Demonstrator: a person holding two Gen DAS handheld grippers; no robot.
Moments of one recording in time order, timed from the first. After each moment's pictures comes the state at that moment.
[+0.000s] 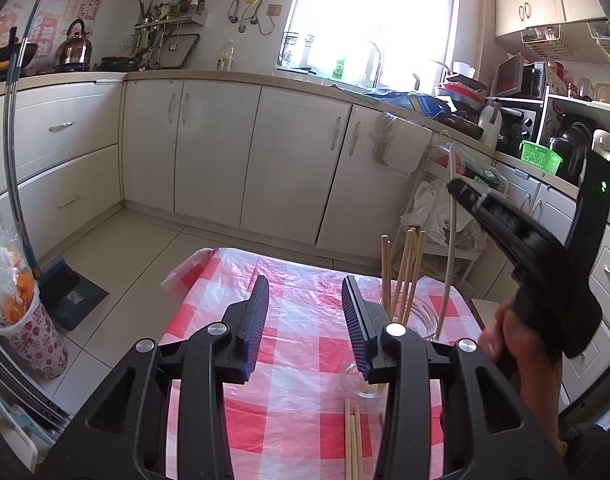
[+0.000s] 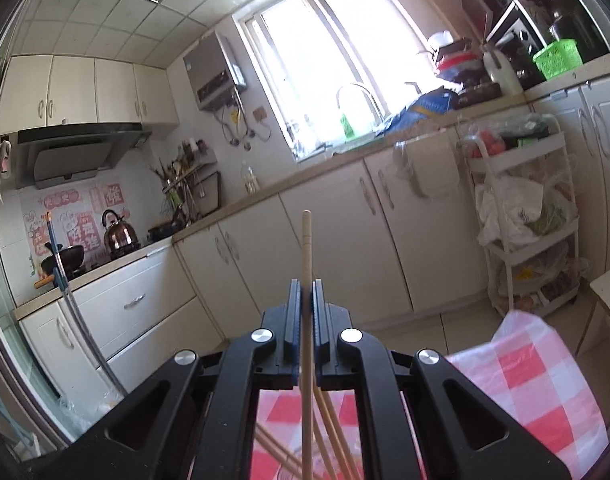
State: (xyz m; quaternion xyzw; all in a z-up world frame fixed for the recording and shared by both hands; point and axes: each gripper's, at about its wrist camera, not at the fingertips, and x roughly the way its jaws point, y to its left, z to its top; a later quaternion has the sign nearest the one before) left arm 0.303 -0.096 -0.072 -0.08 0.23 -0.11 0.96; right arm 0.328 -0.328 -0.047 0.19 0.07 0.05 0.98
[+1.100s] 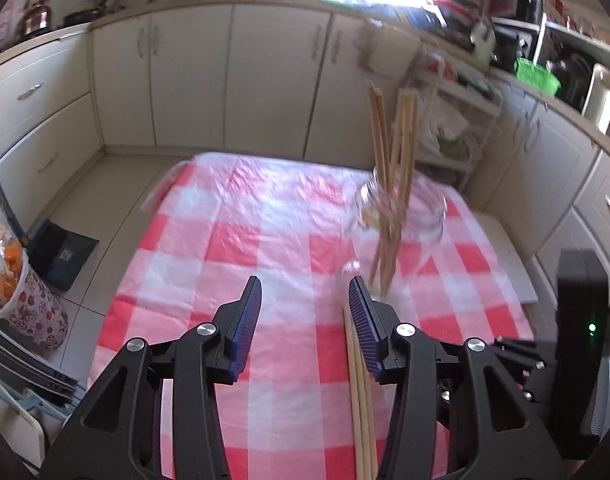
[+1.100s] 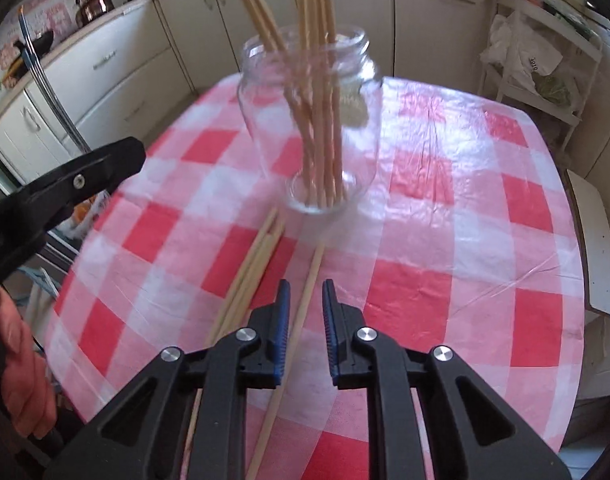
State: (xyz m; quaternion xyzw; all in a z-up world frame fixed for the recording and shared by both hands) left arm 0.307 -0.117 -0.128 -0.02 0.38 -0.15 0.91; right arm 0.266 -0.283 -0.172 0.04 0.50 0.07 0.86
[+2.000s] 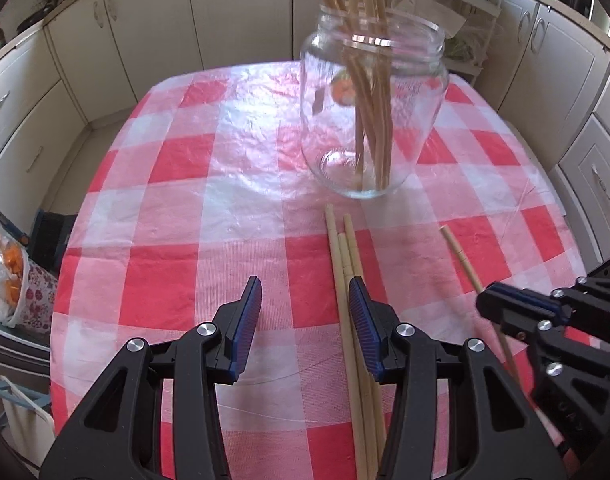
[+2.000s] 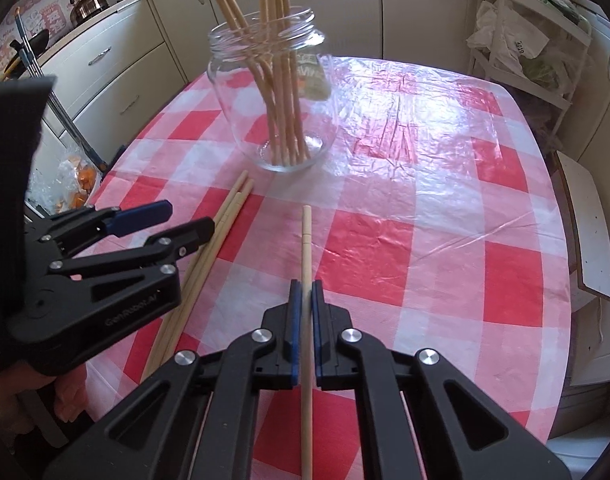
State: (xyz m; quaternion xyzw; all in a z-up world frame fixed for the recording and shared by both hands) left arm 0.313 -0.168 -0.198 0.07 0.49 -0.14 0.86; right arm 0.238 -0.315 -0.176 0.05 0.50 0.07 0.86
